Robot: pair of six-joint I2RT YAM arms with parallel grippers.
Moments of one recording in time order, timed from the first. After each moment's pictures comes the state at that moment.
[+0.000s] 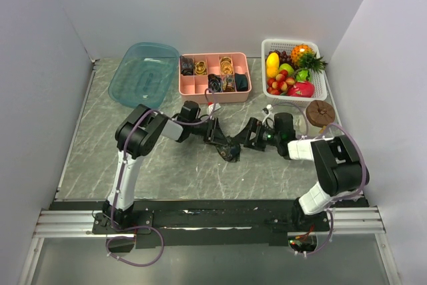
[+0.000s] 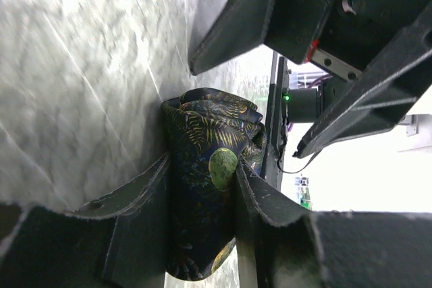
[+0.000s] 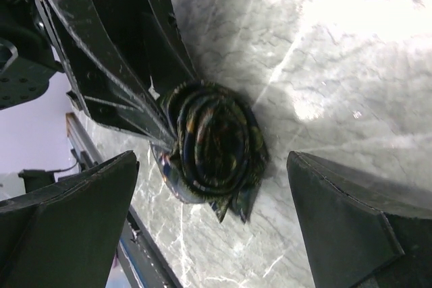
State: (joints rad) left arm -0.54 2.25 1.14 0.59 1.10 -0.74; right arm 0.21 1.57 0.51 0.40 -0.65 0.65
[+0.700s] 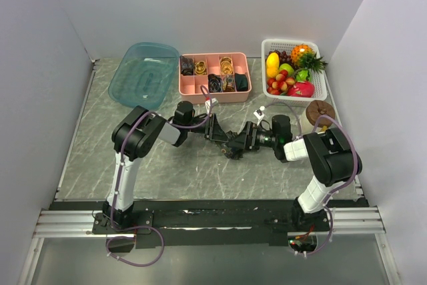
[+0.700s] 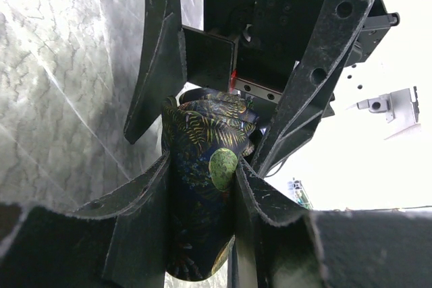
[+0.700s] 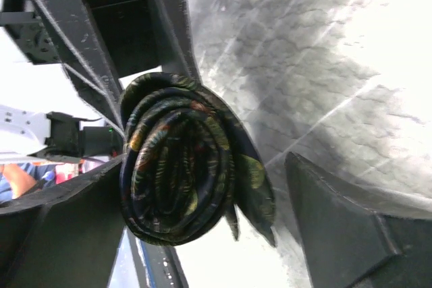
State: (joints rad) left arm -0.54 2.19 1.03 1.01 1.13 -0.96; right arm 0.24 1.68 0.48 0.68 -0.87 0.65
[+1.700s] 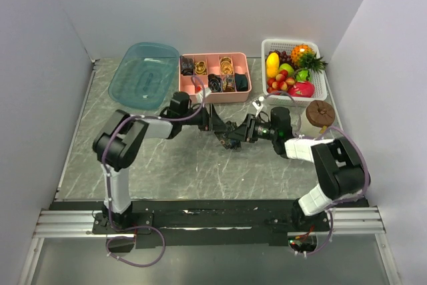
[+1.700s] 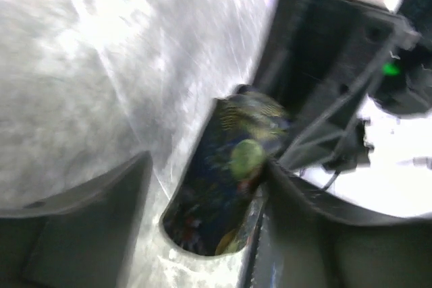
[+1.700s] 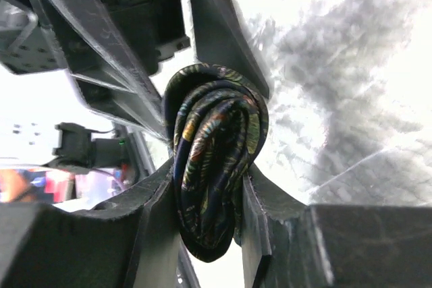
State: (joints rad) left arm -0.51 1.98 1.02 0.62 0.91 -0.73; right arm 0.28 1.57 0.55 0.60 -0.82 0.67
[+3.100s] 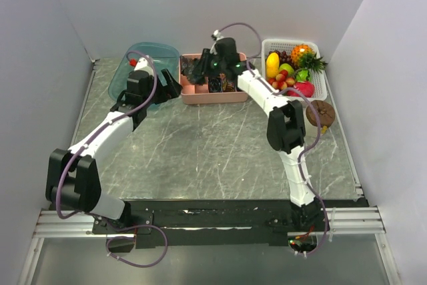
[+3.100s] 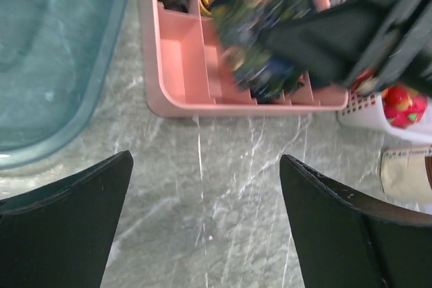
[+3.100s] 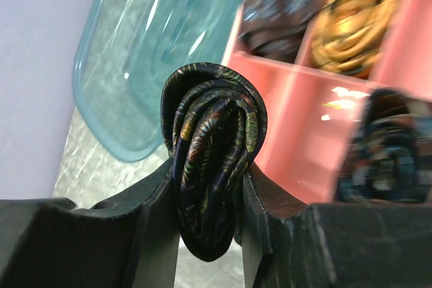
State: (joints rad) left arm -0.29 1.46 1.06 0.02 0.06 -0.55; right arm 0.47 2.32 2.17 -0.34 -0.28 0.54
